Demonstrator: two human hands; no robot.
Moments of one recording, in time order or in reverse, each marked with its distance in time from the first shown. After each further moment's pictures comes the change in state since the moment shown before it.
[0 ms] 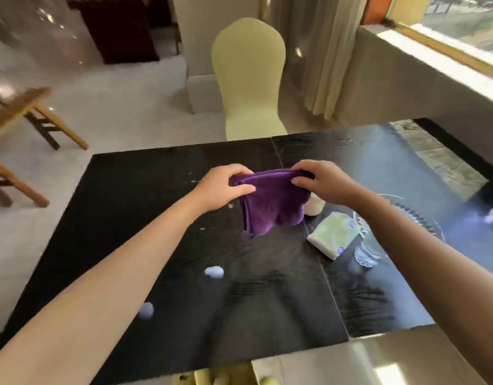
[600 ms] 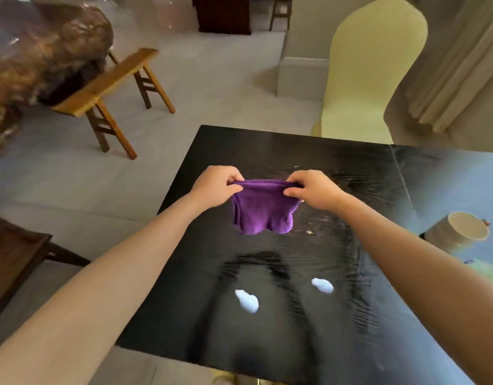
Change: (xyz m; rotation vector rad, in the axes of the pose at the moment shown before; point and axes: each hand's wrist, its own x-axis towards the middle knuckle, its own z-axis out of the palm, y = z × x) left_hand -0.107 -0.229 -0.165 0.187 0.226 -0.351; right_hand 0.162 -0.202 0.199 0.005 -0.298 -0.079
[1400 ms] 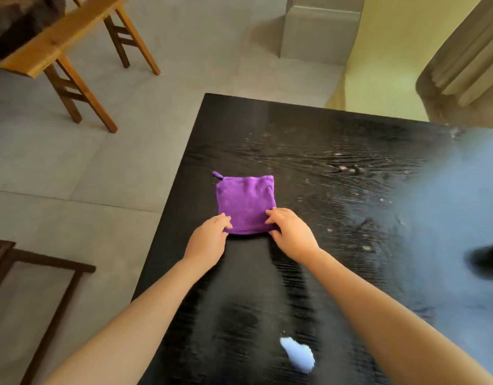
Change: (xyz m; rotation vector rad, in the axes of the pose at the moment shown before) left_hand 0.027 -0.217 0.111 -0.031 -0.074 -0.143; right_hand 0.121 0.018 0.214 -0.087 -0.012 0.035
